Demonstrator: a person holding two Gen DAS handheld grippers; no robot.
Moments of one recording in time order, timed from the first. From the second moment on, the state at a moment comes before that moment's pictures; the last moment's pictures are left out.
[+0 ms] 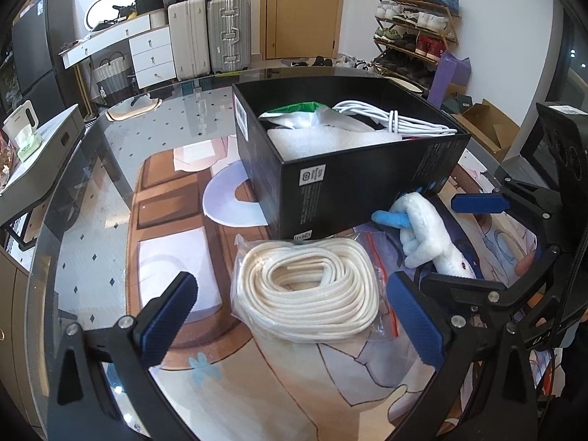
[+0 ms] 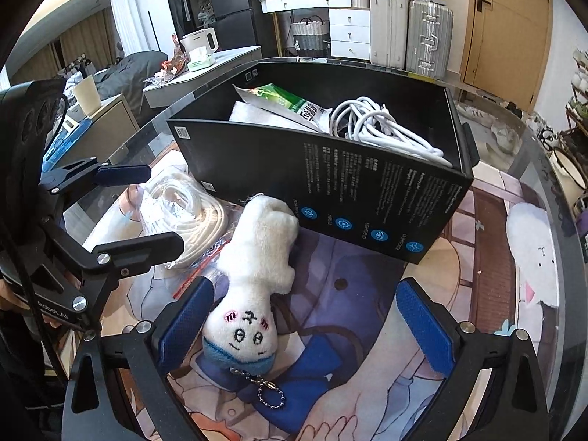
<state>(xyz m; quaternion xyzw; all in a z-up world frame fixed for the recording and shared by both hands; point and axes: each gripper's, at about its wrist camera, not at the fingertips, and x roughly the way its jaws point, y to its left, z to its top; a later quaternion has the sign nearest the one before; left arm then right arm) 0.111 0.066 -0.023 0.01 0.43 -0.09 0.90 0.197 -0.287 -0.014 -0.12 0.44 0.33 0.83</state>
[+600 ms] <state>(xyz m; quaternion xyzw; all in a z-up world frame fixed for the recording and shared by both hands) 0.113 0.063 -0.025 0.01 0.43 -0.09 0.90 0.187 -0.285 -0.013 -0.14 0.43 0.34 0.82</state>
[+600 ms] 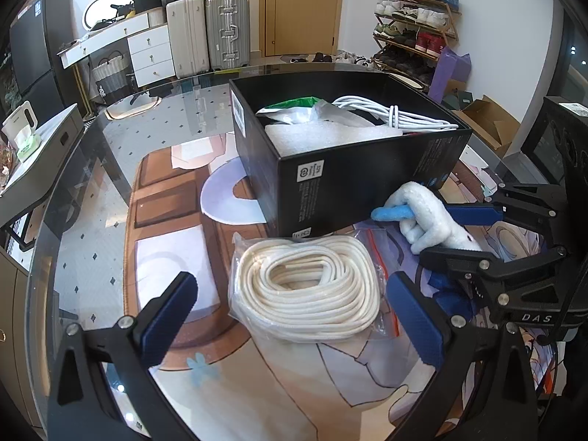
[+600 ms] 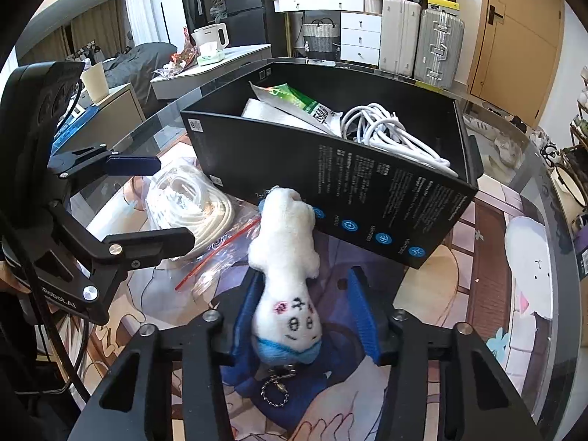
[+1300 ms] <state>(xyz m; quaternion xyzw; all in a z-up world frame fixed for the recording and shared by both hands) 0.121 0.057 -0.036 0.01 0.46 -0.11 0.88 0.175 -0.316 -0.007 -0.13 0.41 0.33 0.84</state>
